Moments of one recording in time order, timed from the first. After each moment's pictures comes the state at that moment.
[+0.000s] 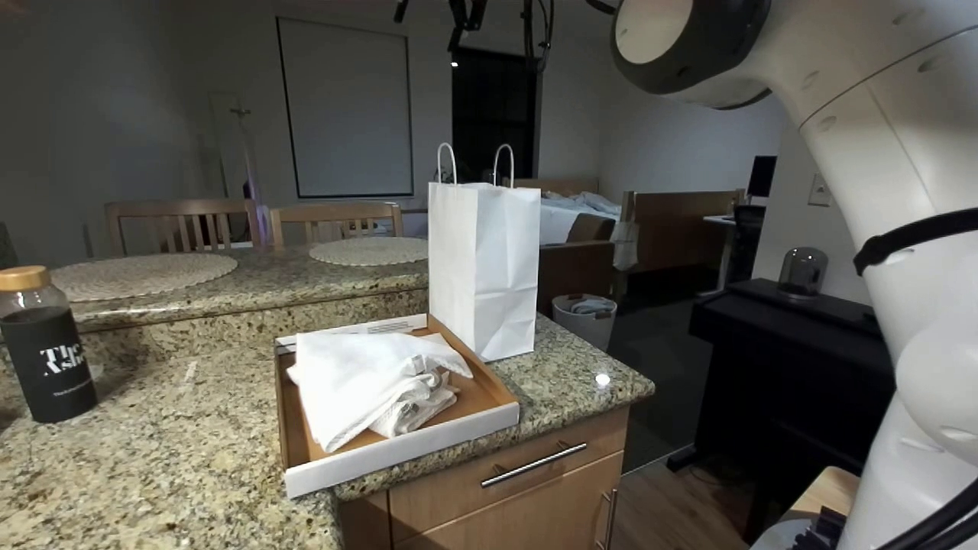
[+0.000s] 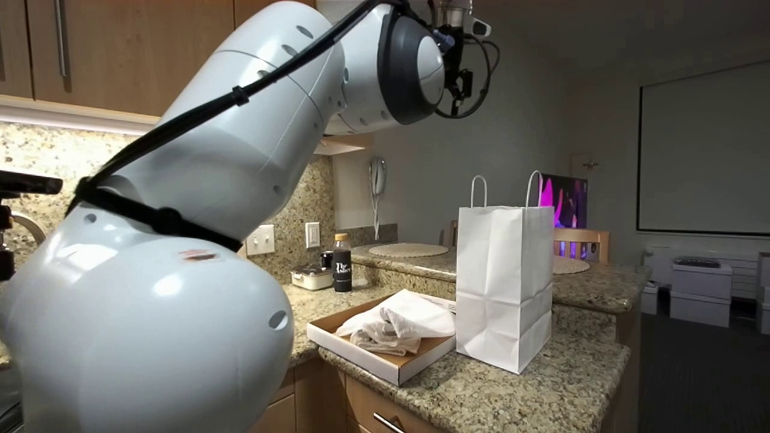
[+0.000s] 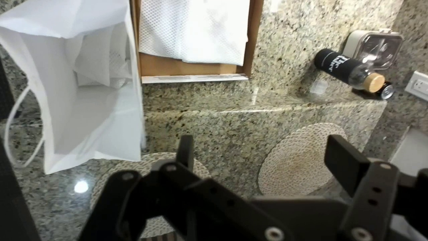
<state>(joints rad) 0.02 0.58 0.05 -0.35 0.27 1.19 0.27</state>
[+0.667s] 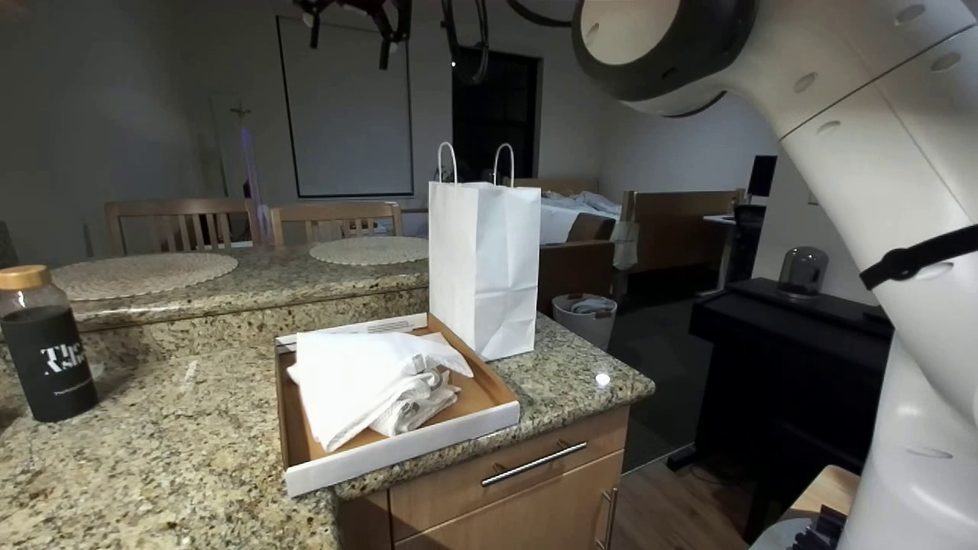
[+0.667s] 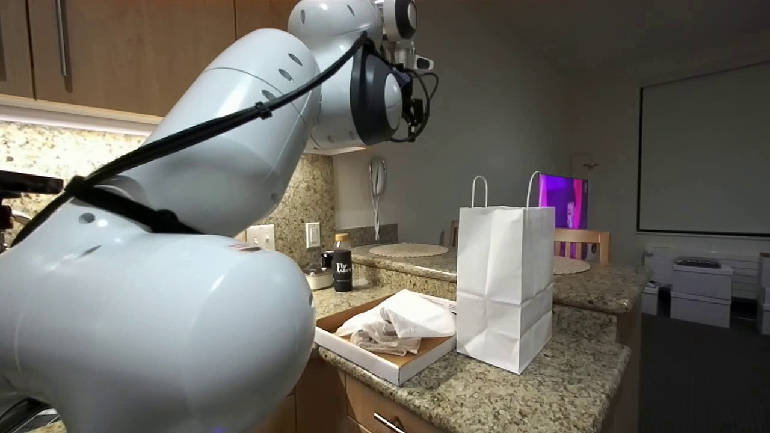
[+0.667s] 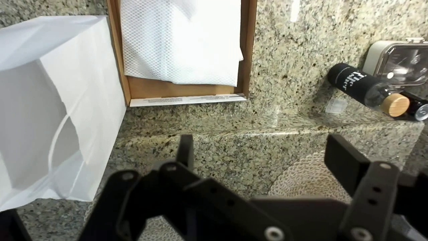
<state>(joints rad) 0.29 0.64 0.02 -0.37 0.06 1.23 0.49</state>
